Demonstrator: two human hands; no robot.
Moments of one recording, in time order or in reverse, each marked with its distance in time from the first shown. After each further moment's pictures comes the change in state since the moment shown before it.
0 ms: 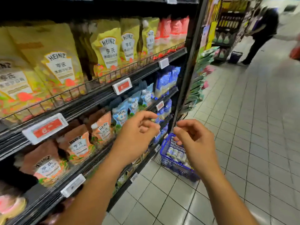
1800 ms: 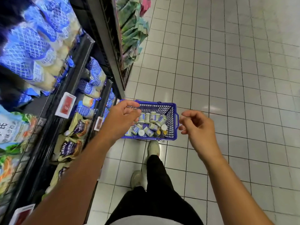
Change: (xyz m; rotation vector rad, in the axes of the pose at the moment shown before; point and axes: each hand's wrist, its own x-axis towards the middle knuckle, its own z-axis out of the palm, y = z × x) left_hand 0.369 -0.249 0.284 0.019 -0.489 -0.557; right_hand 0.269 0.281 -0.216 -0.186 0.475 0.637
